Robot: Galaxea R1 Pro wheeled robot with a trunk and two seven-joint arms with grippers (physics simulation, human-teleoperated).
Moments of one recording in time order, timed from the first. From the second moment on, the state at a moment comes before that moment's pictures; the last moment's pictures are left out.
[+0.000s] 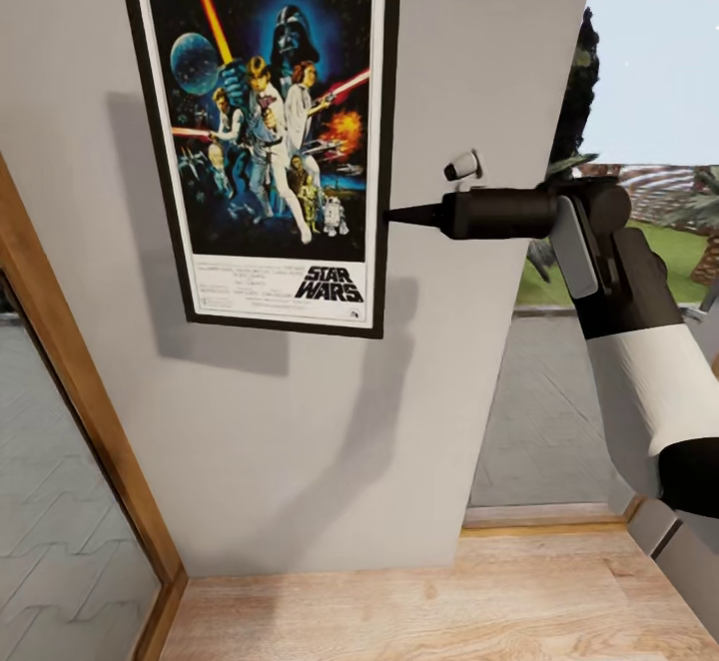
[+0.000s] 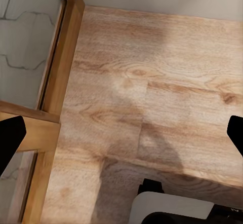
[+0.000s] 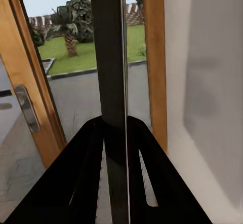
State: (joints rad) left arm 0.02 0.07 0.23 -0.61 0.00 -0.09 -0.02; right arm -1.36 -0.16 0.21 -1.18 -0.40 0.97 1.23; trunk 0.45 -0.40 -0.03
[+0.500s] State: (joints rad) left arm 0.02 0.07 0.23 -0.61 0.00 -0.09 -0.02; right arm -1.32 -0.17 0.21 -1.18 -0.40 0.91 1.29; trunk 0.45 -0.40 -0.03
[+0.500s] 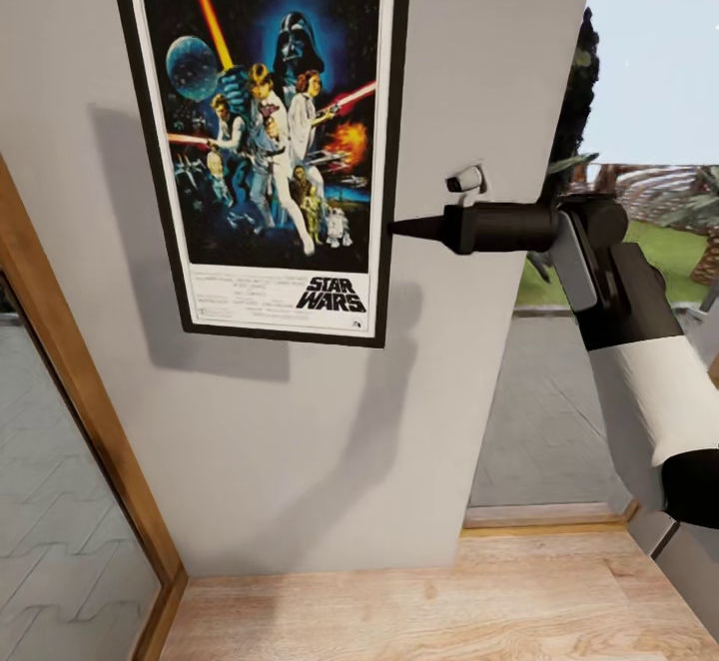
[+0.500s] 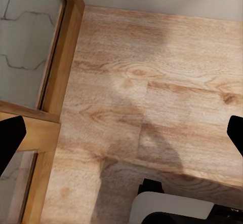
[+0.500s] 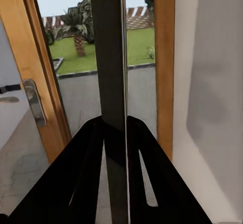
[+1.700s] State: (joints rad) left arm 0.02 0.07 0.23 -0.61 0.00 -0.09 -0.02; right arm -1.28 -0.19 0.21 -1.18 -0.40 0.84 1.33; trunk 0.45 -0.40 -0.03
